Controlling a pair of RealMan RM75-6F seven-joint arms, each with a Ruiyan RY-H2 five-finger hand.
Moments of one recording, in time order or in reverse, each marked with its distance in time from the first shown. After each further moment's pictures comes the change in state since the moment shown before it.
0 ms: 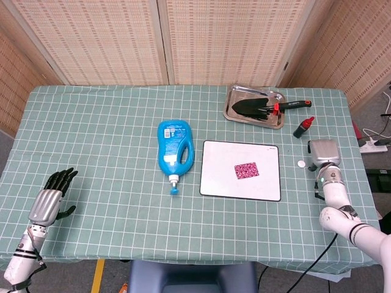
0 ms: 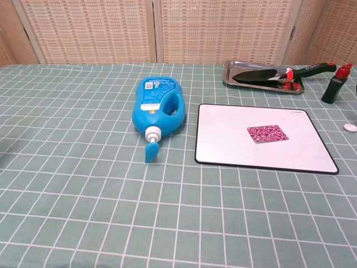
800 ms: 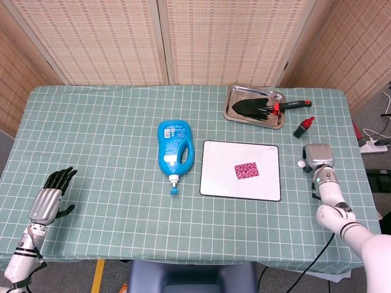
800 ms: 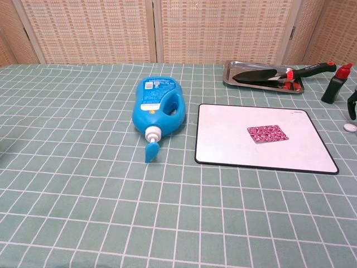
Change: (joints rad) left arm -0.006 -0.004 -0.005 0.013 -0.012 -0.020 -0.008; right arm -0.013 -0.133 0.056 0.242 -0.141 -0.171 0.147
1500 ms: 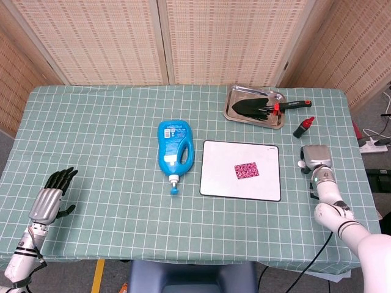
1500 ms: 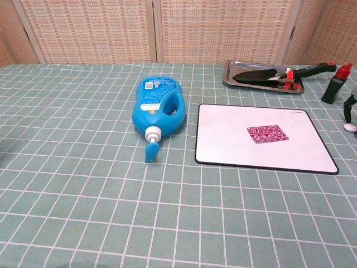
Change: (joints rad) left arm -0.004 0.002 0.002 -0.002 -0.001 -0.009 -0.008; right arm 0.010 -0.023 0.016 0.039 0.009 -0.057 -0.020
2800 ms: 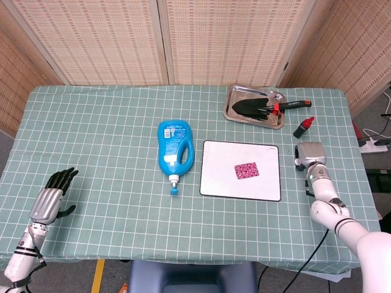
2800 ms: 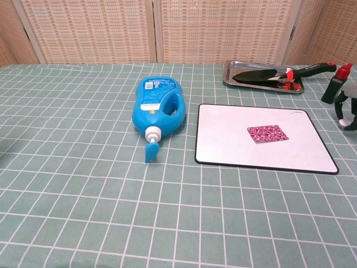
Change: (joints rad) left arm -0.004 0.002 0.004 0.004 0.001 -0.010 -0.021; right arm 0.022 0.009 0.022 -0.041 -0.015 0.009 0.000
